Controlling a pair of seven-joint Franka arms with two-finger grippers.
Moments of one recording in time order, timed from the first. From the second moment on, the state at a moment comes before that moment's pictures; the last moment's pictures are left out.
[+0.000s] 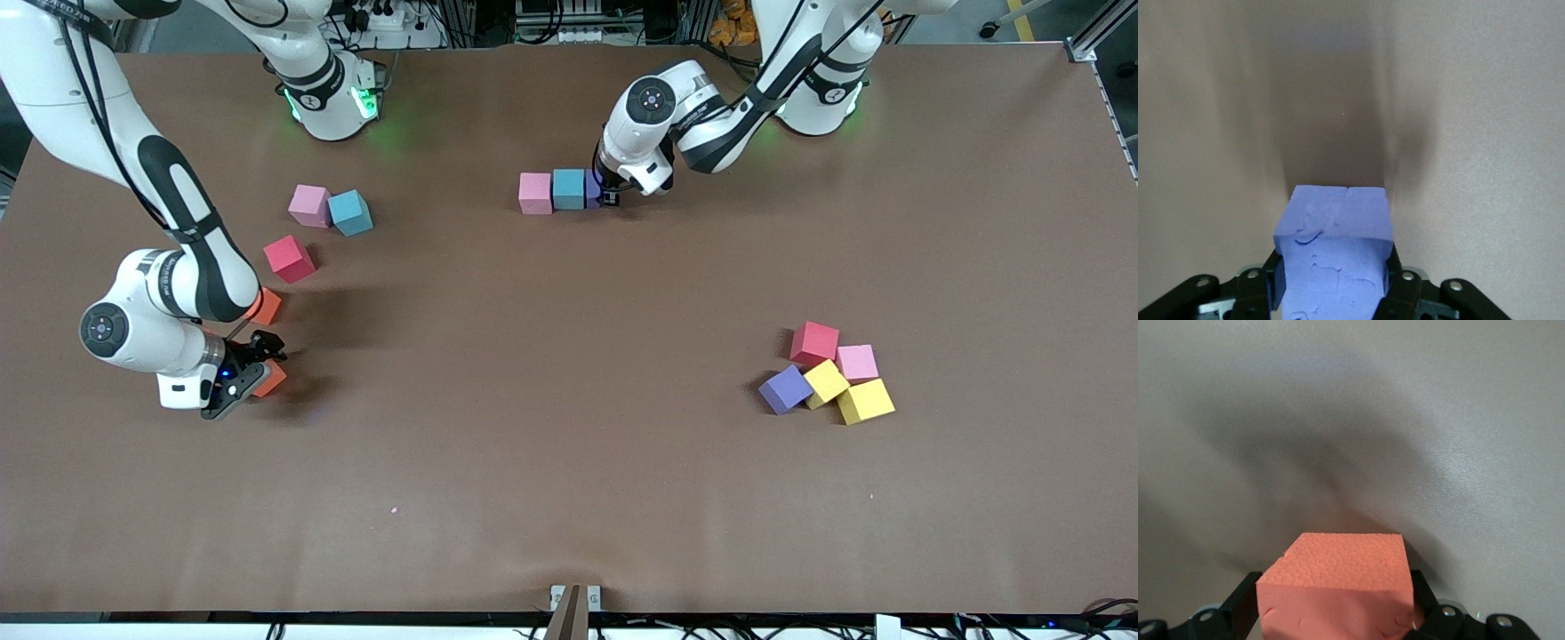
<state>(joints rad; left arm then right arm) -0.31 0.40 -0.72 -2.38 -0.02 2.71 -2.54 -0.21 0.59 0.10 -1.93 -0.02 2.42 -0.87</state>
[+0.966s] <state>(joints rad) -0.37 0.40 -0.64 -2.37 -0.01 2.72 -2.55 -0.17 0.53 0.10 -1.92 -0.03 2.38 -0.90</state>
